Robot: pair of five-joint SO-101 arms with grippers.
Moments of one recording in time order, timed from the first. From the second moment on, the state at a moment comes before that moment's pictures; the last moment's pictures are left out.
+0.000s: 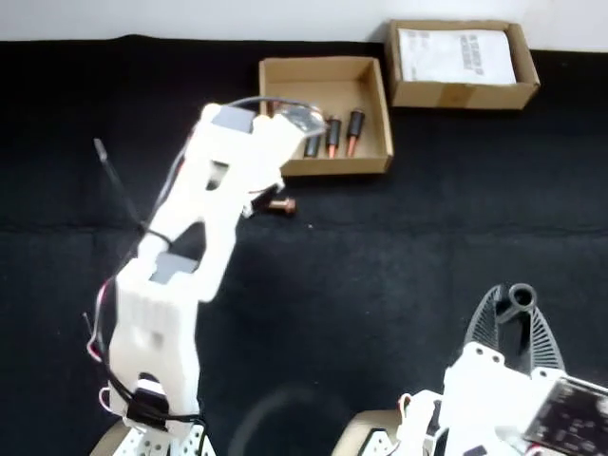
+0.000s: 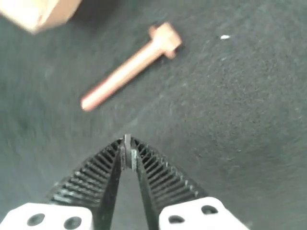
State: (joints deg) left arm 10.5 37.0 -30.3 91.6 -31.3; right arm 13.0 -98.9 31.1 86.7 0.2
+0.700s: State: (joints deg) left arm 13.5 47.0 -50.8 96.0 -63.1; right arm 13.0 -104.3 50.9 74.1 4.2
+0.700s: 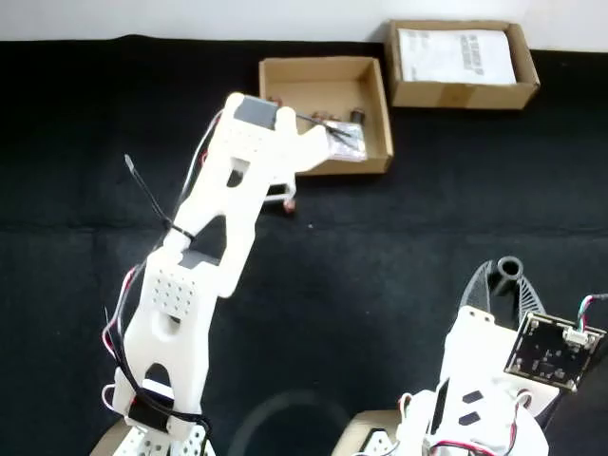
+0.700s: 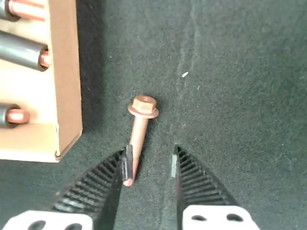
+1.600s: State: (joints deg) left arm 13.5 58.7 -51.6 86.3 -68.8; right arm 18.7 -101.5 59.8 58.6 7.3
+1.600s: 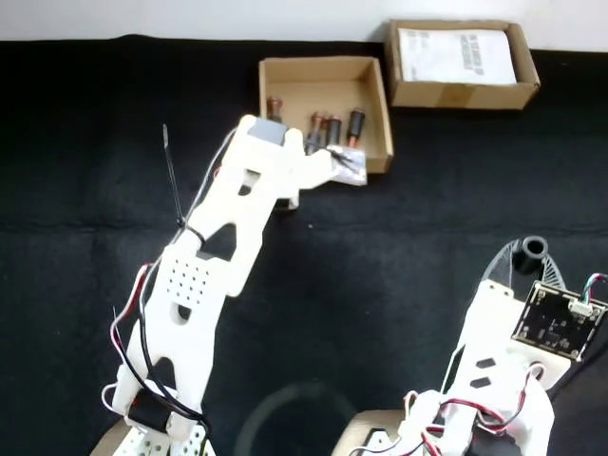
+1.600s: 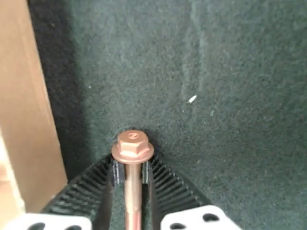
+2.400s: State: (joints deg) left arm 13.8 59.6 -92.7 100.3 -22.2; right arm 4.0 -101.3 76.8 45.0 -3.4
